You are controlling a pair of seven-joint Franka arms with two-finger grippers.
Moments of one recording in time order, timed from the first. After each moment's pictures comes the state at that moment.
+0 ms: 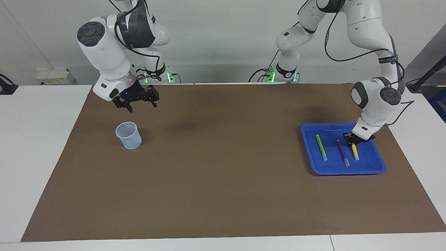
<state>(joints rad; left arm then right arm) 0.51 0.30 -0.30 -2.06 0.30 2.37 0.15 0.07 -0.02 0.04 -1.83 0.09 1.72 -0.06</state>
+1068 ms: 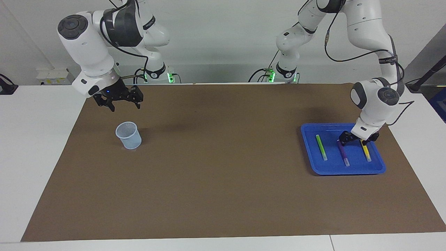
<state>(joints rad) 0.51 0.30 -0.30 -2.06 0.32 2.39 0.14 0.00 -0.02 0.04 -1.77 0.01 1.68 -0.06</state>
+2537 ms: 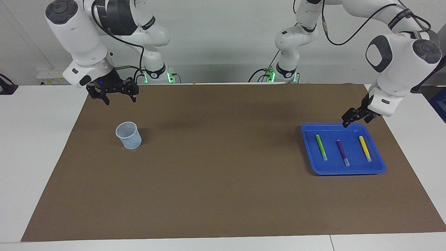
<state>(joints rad) 0.36 0.16 -0.35 -1.59 0.08 1.70 -0.12 -0.01 -0.02 0.04 -1.69 0.01 1.60 -0.06</state>
